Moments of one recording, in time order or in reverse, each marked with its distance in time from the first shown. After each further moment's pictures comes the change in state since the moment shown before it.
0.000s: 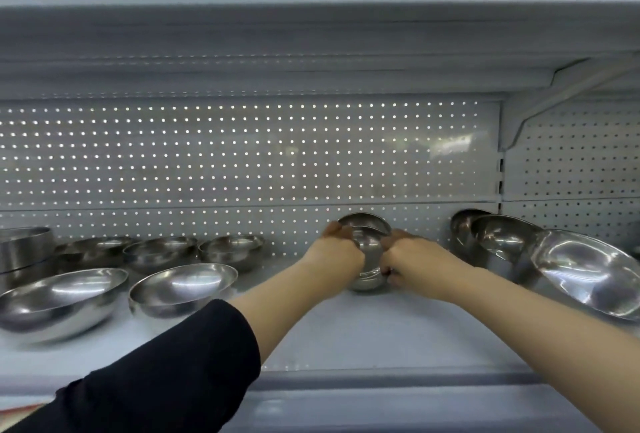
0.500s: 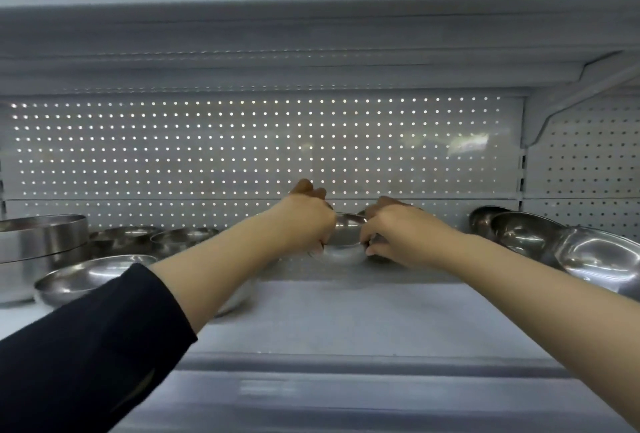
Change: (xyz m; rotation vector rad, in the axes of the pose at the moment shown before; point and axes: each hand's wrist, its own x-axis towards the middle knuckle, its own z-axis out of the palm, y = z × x) left_hand -0.050 -0.069 -0.013 0.043 0.076 -0.021; right_hand 0.021 -0.034 -0.049 0.203 0.161 -0.109
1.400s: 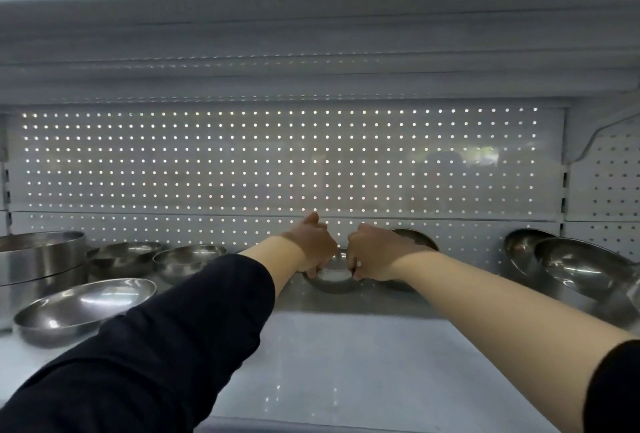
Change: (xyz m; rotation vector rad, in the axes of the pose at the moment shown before) left_hand 0.059 -0.023 0.077 -0.021 -0.298 -0.032; right_hand 0.095 0.011 0.064 -0.009 -0.231 0.072
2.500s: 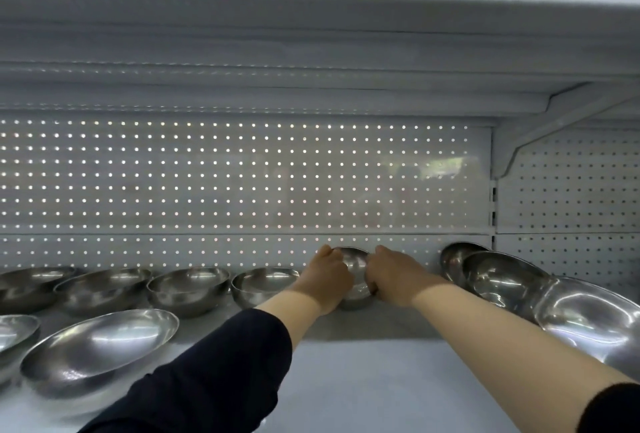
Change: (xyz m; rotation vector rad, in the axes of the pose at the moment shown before) left_hand 0.080 0.099 -0.032 -0.013 0.282 -0.001; right_hand -0.065 0.097 0.016 -0.178 -0.049 0.241
